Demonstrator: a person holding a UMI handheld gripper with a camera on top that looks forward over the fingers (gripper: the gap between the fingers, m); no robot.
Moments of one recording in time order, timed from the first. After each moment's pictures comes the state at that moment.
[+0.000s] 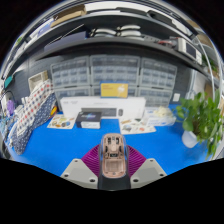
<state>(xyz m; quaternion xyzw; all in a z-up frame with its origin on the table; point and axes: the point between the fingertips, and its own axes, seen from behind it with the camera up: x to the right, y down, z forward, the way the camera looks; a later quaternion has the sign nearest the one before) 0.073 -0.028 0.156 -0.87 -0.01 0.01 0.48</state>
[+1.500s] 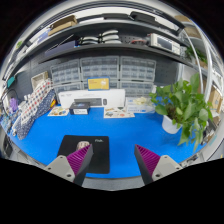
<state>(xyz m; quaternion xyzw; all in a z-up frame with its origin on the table) 0.180 -0.167 0.159 -0.88 0.00 0.01 0.48</state>
